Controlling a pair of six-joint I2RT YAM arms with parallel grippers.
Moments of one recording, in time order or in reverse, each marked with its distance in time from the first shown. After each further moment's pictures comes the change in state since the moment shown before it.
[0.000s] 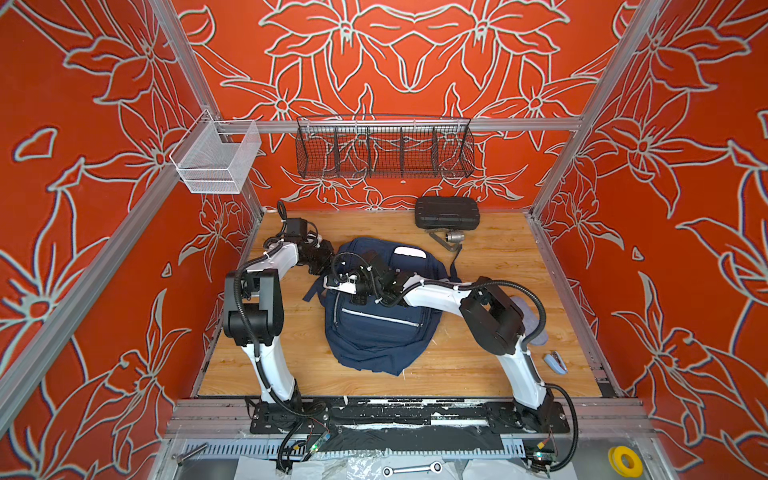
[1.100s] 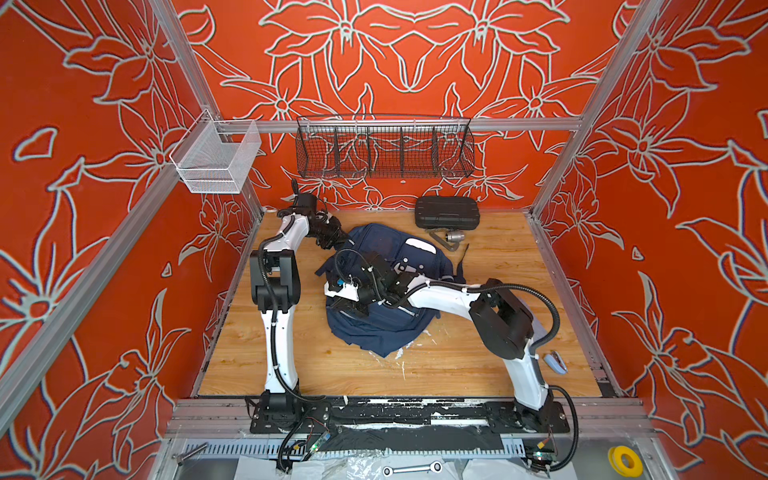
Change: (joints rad) left arm -0.032 0.446 0.736 -0.322 0.051 0.094; right arm 0.019 -0.073 -0.040 -0.099 -0.290 0.200
